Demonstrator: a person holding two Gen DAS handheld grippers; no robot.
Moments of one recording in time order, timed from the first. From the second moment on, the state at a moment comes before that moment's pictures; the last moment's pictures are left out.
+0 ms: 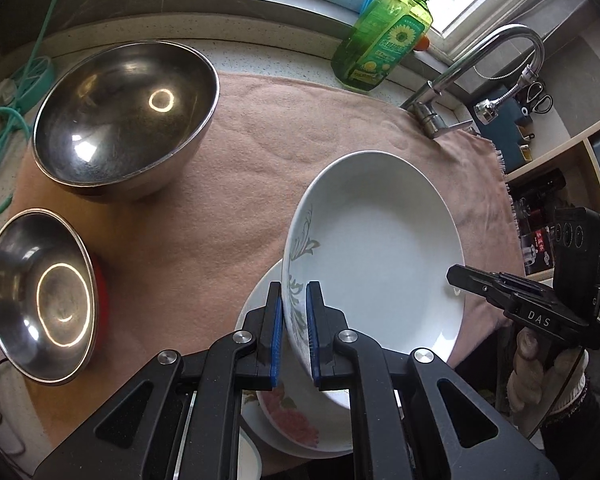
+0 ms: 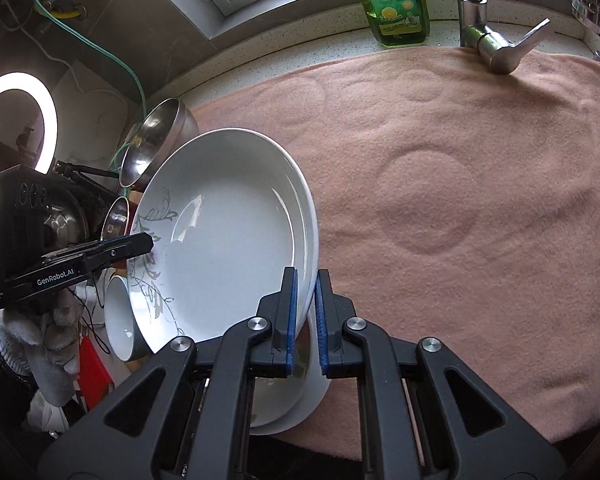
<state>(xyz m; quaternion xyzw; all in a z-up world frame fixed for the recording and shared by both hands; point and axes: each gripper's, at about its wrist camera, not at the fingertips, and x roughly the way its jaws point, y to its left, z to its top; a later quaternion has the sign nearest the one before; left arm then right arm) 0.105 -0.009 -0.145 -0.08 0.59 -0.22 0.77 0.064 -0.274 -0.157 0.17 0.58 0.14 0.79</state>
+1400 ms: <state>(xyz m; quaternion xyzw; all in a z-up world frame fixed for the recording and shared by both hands) 0.090 -0.018 -0.168 0.03 0.61 -0.23 0.76 0.002 -0.246 -0.172 0.19 0.62 0.12 0.75</state>
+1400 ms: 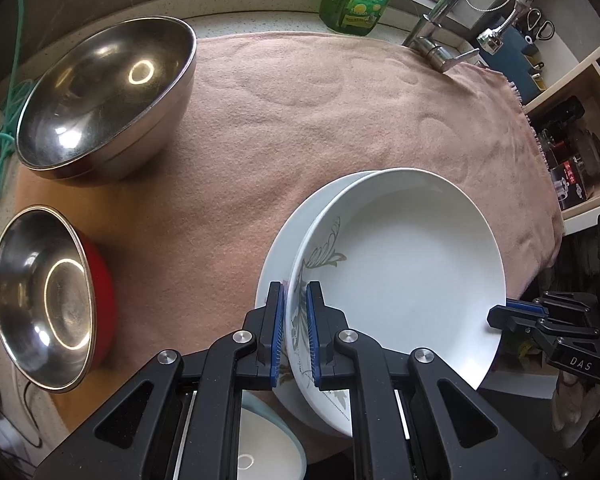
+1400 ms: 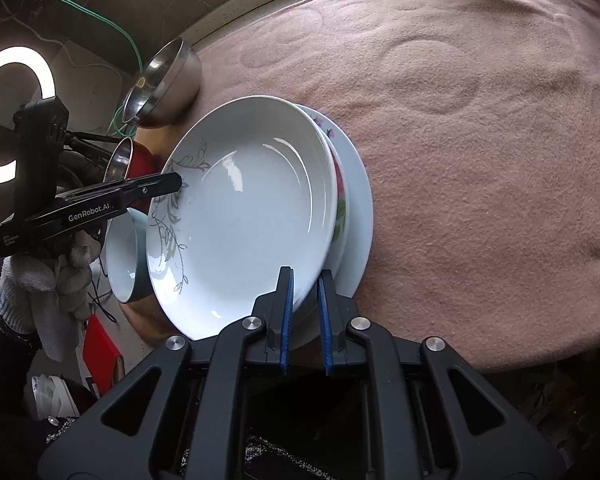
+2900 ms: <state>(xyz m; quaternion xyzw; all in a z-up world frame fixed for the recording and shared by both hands) 0.114 0.066 -0.088 -0.09 0.51 -0.15 0.84 0.056 -0.239 -0.084 0.08 0.52 0.14 0.84</state>
